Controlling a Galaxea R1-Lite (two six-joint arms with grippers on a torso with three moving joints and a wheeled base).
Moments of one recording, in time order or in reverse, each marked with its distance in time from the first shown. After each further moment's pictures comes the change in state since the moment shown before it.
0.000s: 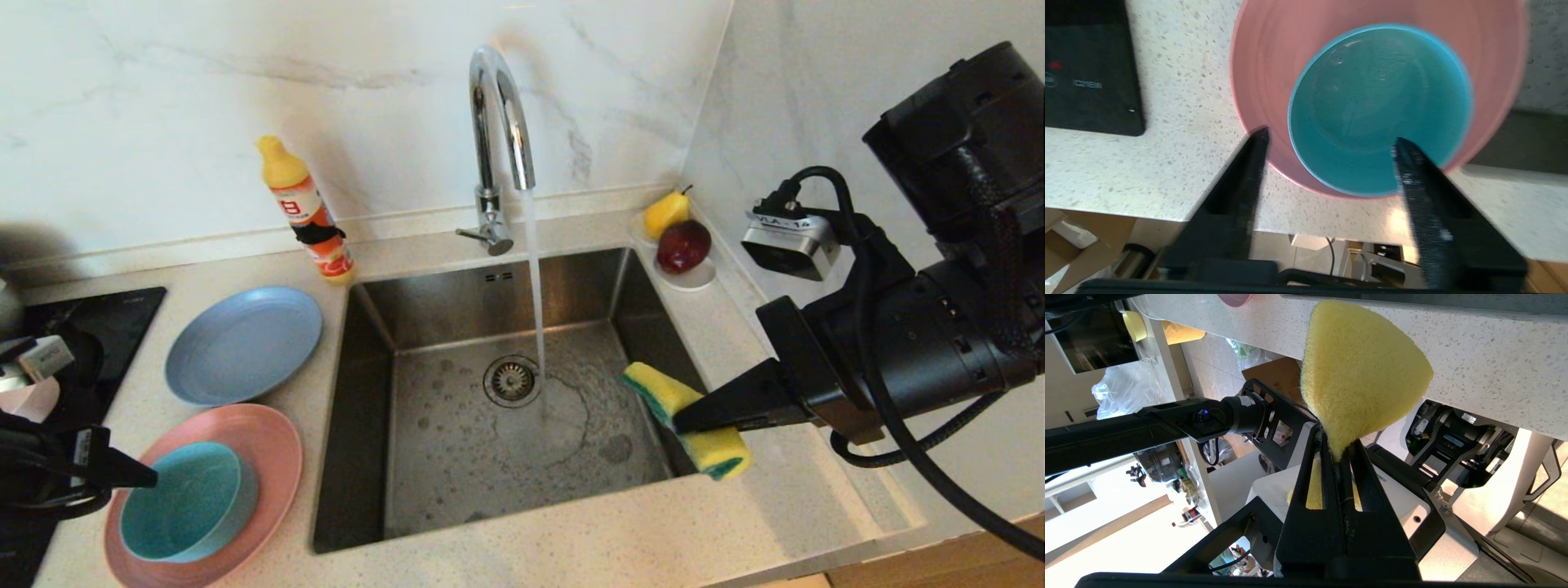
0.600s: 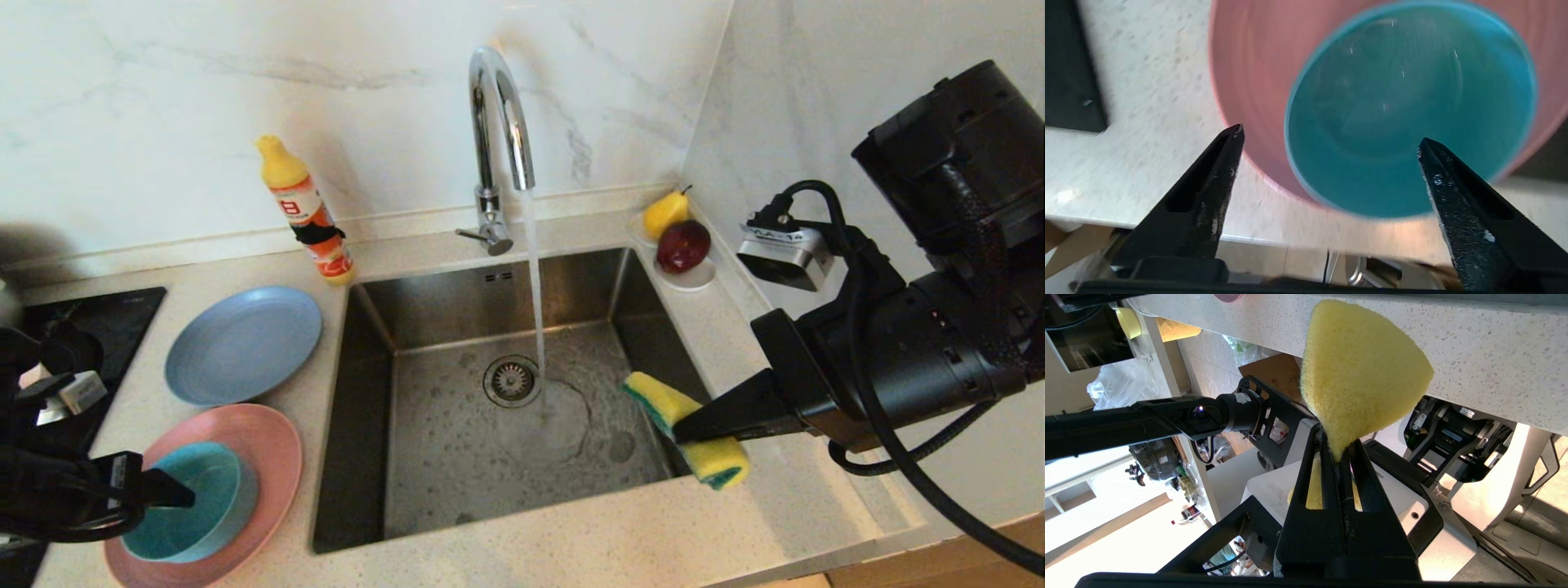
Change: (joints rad) left arm -0.005 0.083 0.112 -0.139 0.002 -0.033; right arm 0.000 0.003 0.020 -0.002 -0.001 -0.002
